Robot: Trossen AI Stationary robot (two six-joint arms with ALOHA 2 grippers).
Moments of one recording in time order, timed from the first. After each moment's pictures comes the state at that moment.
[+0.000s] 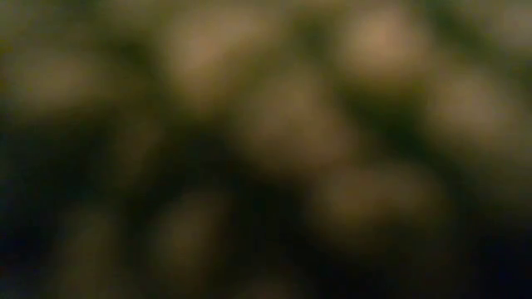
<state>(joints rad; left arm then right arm) 0.20 0.66 0.54 -0.25 -0.01 -0.14 -0.14 0.98 0.79 -1.21 -0.07 0.10</state>
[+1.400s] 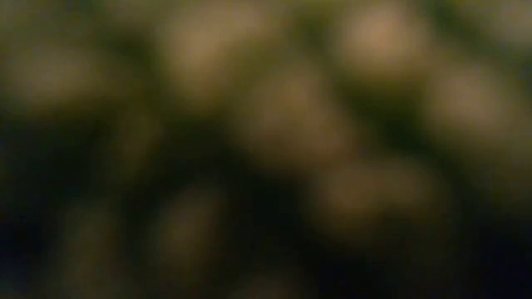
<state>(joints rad) 0.20 0.66 0.54 -0.26 -0.01 -0.09 -0.14 1.42 0.85 -1.05 -0.16 0.10</state>
